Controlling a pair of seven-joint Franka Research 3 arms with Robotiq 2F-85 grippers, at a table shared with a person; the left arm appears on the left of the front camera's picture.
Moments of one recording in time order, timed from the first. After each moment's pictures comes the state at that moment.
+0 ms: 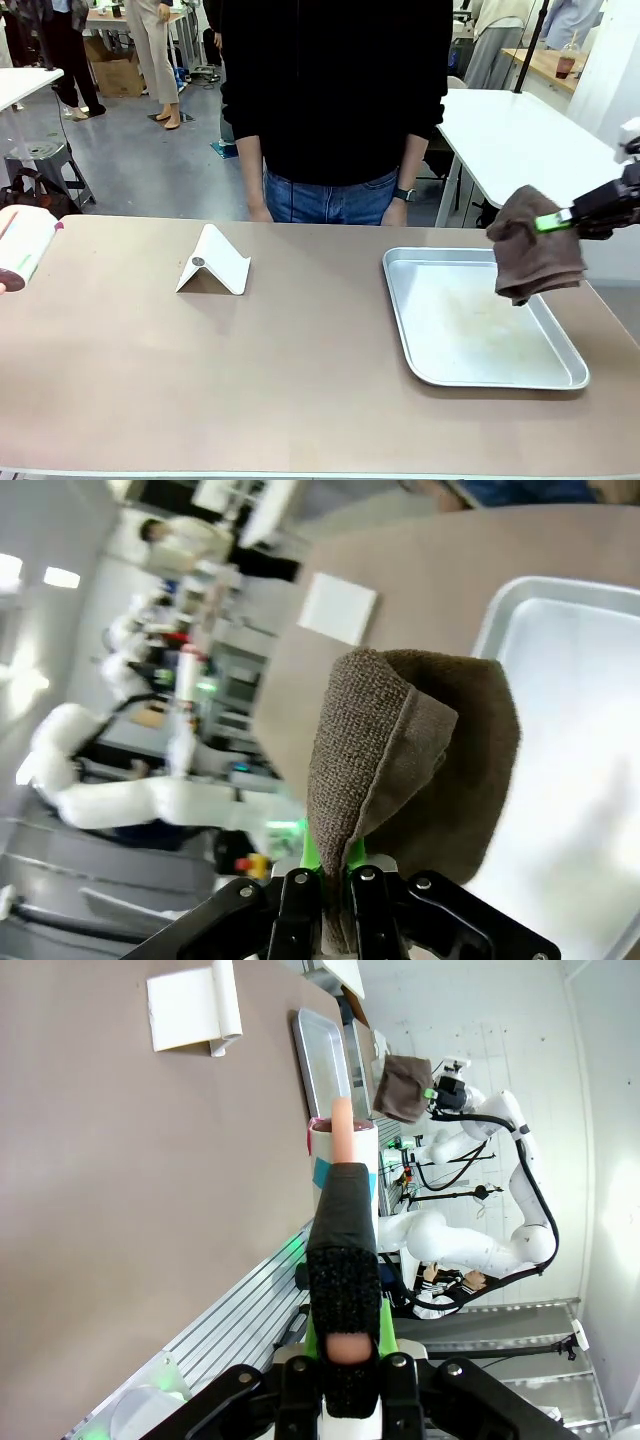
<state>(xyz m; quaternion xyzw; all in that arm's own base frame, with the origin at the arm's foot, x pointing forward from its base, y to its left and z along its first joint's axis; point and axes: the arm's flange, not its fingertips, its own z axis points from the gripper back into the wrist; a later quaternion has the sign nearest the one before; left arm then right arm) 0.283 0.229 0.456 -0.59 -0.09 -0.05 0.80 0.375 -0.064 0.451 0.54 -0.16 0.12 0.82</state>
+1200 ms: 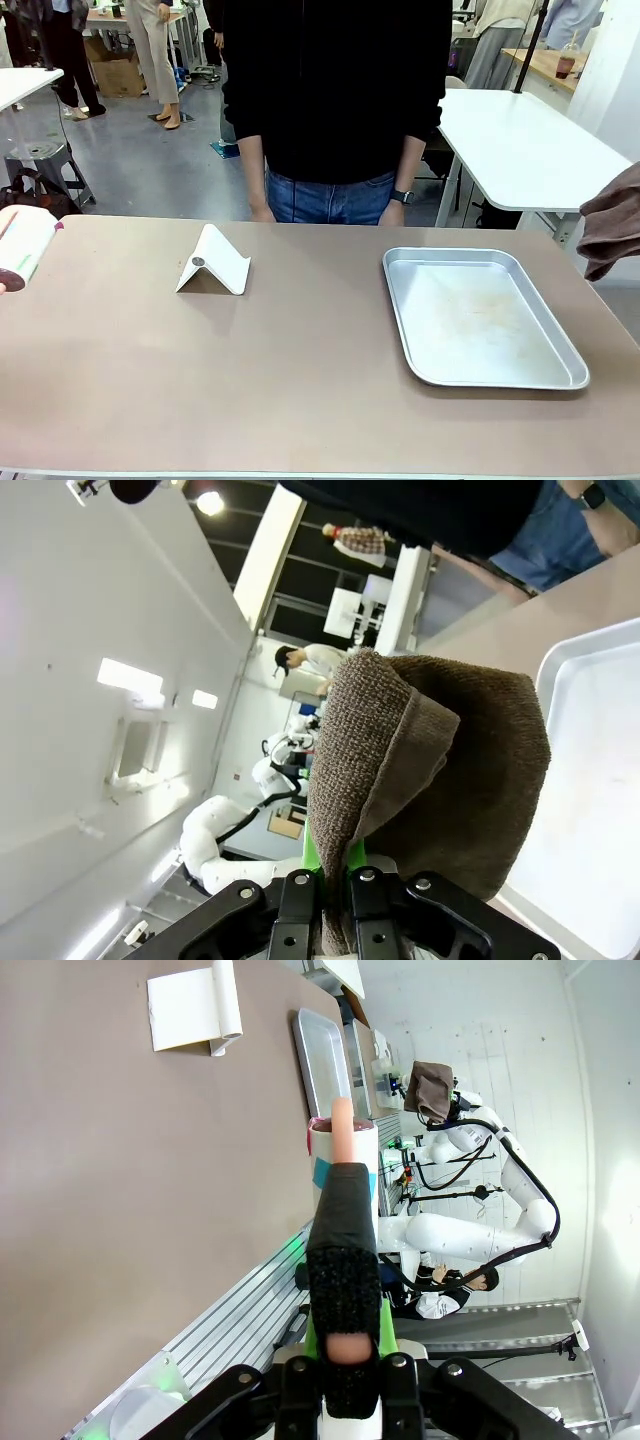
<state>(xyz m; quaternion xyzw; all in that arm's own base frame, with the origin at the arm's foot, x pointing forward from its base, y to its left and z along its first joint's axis) 0.283 0.229 0.456 -0.59 -0.09 -0.05 0.80 0.338 -0.188 0.432 0.68 -0.23 -0.02 0.69</state>
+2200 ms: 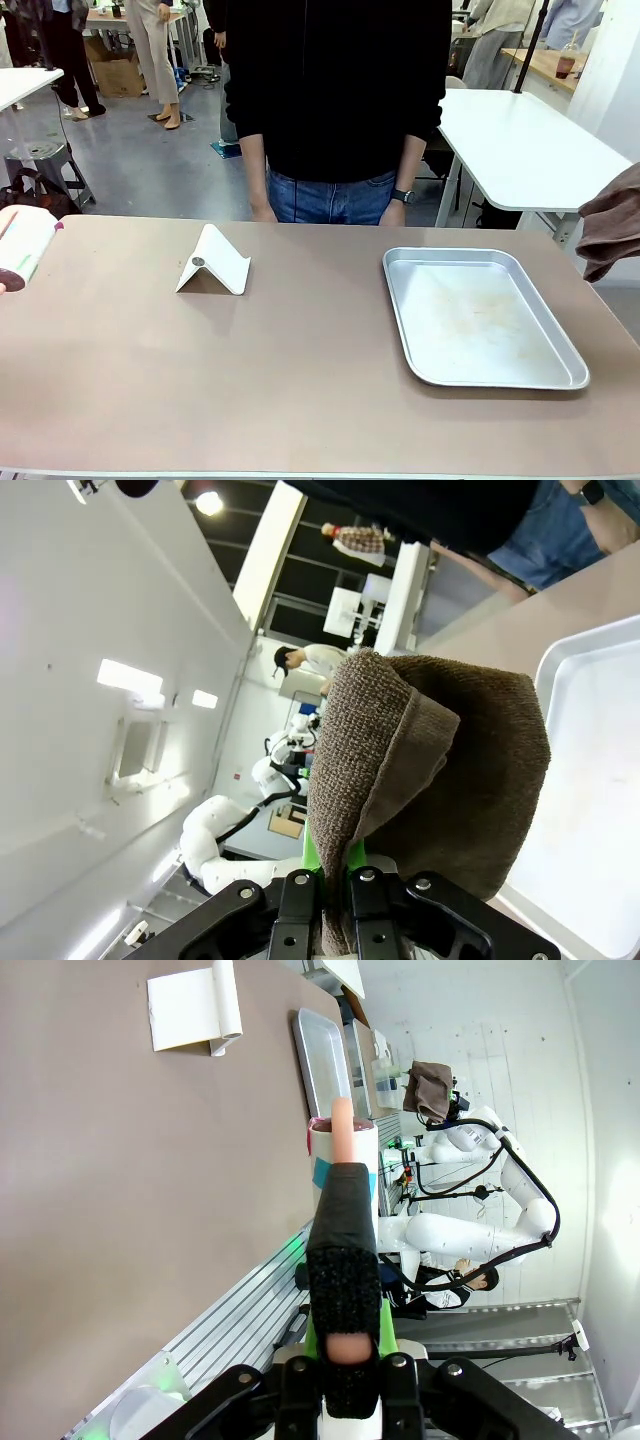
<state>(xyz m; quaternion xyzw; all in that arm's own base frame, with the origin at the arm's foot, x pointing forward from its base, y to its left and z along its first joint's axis) 0.283 0.229 0.456 -0.59 -0.09 -0.05 0.80 0.339 -0.187 0.431 0.68 -0.22 -0.02 0.69</state>
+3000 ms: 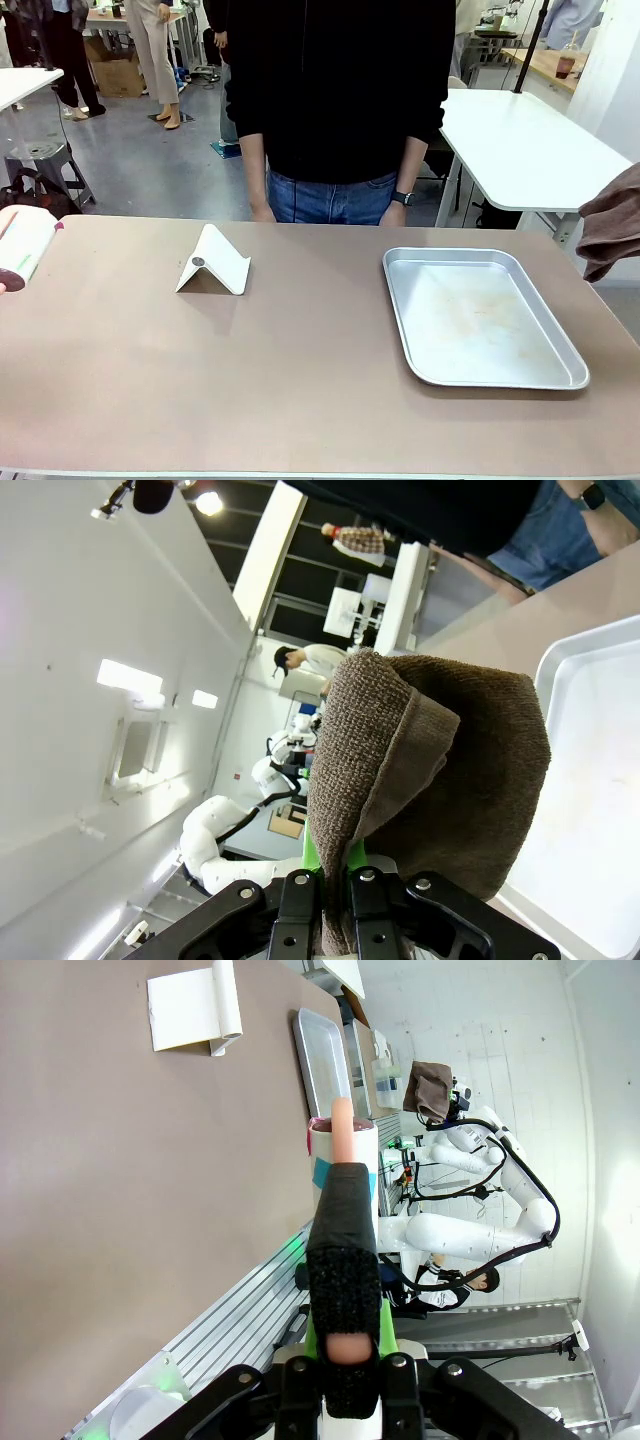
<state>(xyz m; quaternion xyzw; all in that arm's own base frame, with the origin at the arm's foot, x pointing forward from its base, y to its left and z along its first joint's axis) 0.283 0.229 0.456 -0.59 -0.09 -0.05 0.80 0.339 -0.187 0.431 0.68 -0.23 -0.02 0.69</state>
